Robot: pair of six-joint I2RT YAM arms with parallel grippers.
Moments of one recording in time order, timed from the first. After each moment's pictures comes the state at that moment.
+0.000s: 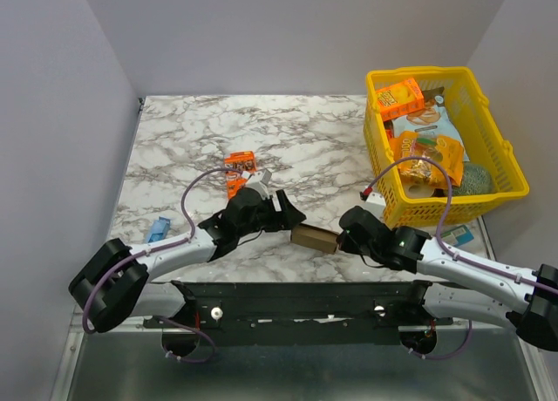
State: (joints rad) left arm -0.79 1.25 0.53 0.30 0.10 -0.85; right arm 0.98 0.99 0.64 -0.57 0.41 1.02
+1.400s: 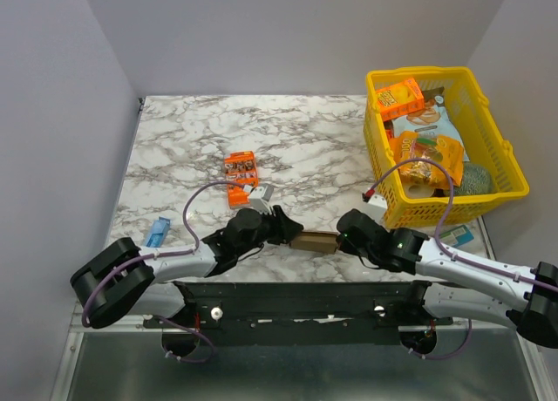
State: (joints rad) left arm -0.91 1.28 0.37 0.58 -0.02 -0.81; right arm 1.01 1.00 0.64 -0.58 0.47 1.10
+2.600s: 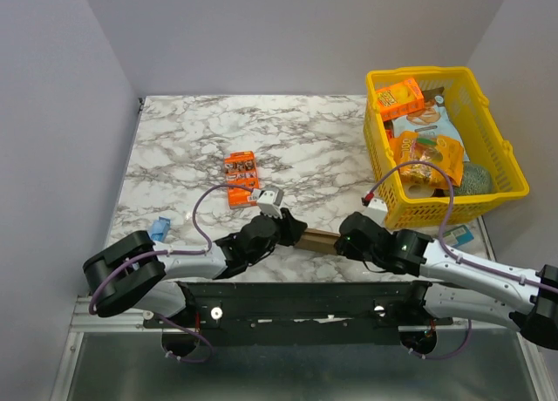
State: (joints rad) left arm -1.04 1.36 0.41 0.61 -0.28 -0.73; right arm 1.02 0.96 0.64 -0.64 0.44 1.09
